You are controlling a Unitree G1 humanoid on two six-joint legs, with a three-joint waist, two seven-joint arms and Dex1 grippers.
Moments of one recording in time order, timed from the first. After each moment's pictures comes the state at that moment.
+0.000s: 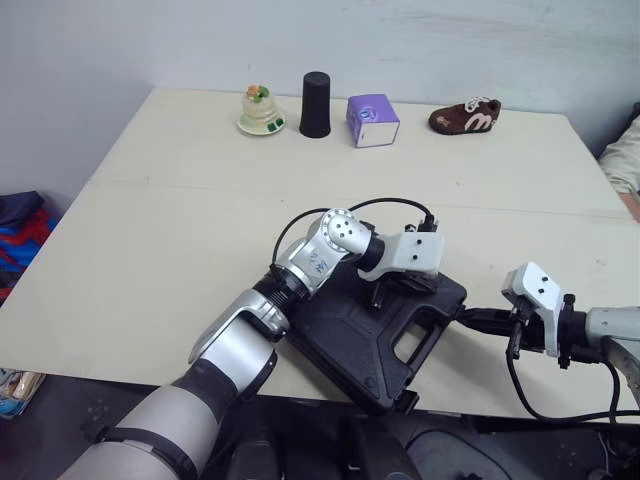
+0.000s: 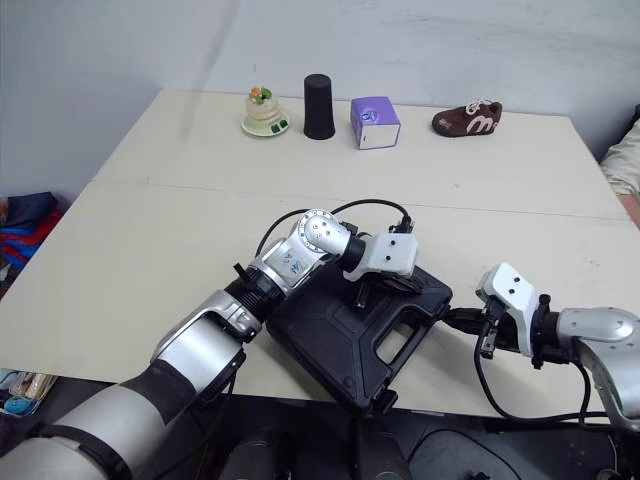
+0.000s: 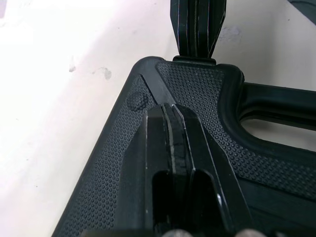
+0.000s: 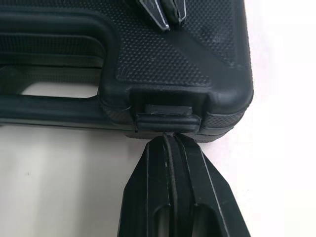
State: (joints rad) left arm -1.11 0.02 -0.50 0.75 0.11 -0.07 -1.08; right arm -0.04 -0.94 -0.20 -0.25 0.43 0.60 1.08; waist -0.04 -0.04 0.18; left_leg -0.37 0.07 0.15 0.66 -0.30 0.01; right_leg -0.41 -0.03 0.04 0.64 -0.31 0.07
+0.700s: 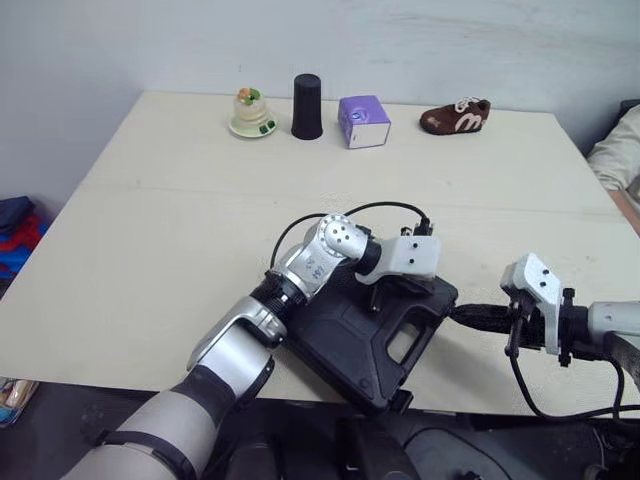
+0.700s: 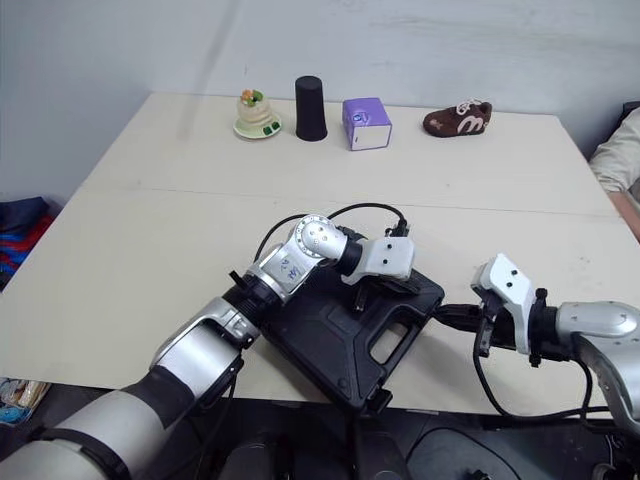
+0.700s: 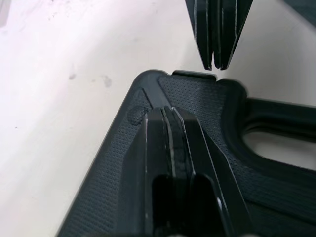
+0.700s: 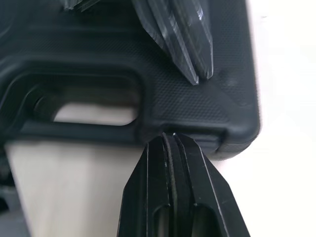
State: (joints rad) left arm -1.02 0.08 -0.45 0.59 0.06 0.06 -1.17; right arm 0.04 -1.00 -0.30 -0.42 0.51 0.69 1.10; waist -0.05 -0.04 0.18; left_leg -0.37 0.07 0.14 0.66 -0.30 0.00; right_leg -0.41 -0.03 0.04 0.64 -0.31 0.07
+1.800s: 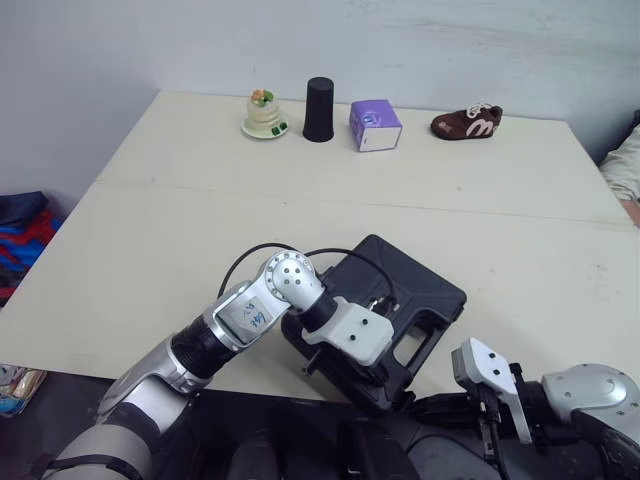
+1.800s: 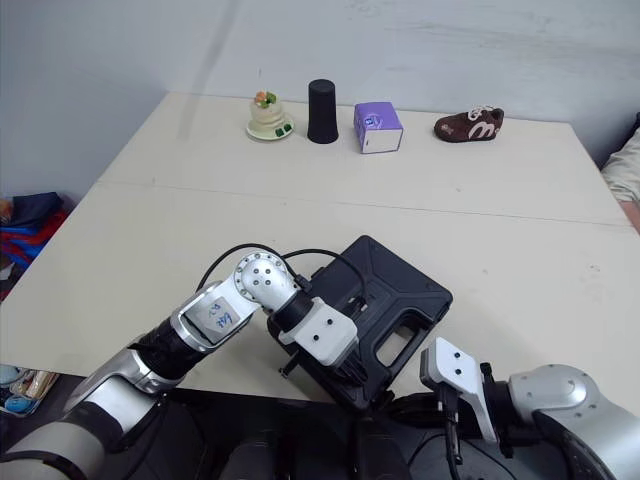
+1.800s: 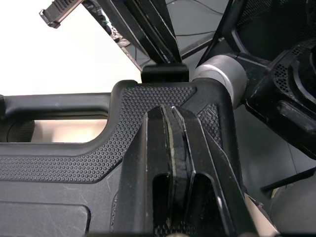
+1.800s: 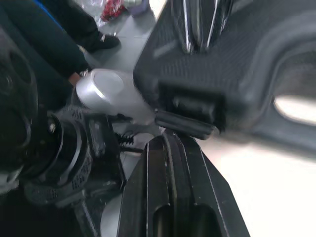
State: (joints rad) left arm -0.77 0.43 -0.67 -0.14 -0.09 0.28 -1.37; right arm 0.22 -0.94 -0.10 -0.73 0.64 0.76 1.05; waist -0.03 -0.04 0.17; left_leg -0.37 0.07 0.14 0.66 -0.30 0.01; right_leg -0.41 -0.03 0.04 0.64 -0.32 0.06
